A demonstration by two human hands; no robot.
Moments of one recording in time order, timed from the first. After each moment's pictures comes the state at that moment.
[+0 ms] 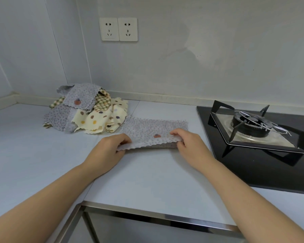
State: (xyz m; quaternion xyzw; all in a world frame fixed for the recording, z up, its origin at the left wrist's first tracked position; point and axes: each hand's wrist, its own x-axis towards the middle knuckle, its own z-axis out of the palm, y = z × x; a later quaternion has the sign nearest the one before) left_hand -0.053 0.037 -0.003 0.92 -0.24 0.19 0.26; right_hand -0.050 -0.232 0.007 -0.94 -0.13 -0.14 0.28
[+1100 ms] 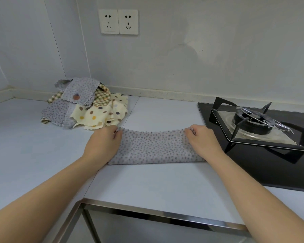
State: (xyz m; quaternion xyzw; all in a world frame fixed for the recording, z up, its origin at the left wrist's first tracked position) left_hand -0.050 0.026 0.007 0.94 -0.02 0.21 0.28; right_hand -0.043 -0.247 0.013 -0.93 -0.01 -0.17 0.32
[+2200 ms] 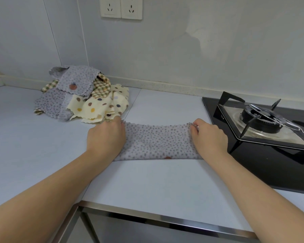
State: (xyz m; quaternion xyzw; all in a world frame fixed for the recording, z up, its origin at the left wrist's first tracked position) left_hand -0.027 0.021 -0.011 0.95 -0.01 0.30 0.08; right_hand -0.039 -0.235 0.008 -0.97 0.09 -0.21 0.11
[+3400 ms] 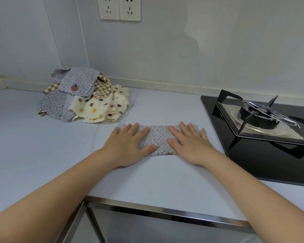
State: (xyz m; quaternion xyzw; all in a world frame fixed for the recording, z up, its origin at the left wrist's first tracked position) left_hand -0.046 0.002 -0.003 0.98 -0.17 -0.02 0.03; right_hand -0.047 -0.216 -0.004 -0.99 -0.06 0.07 0.07
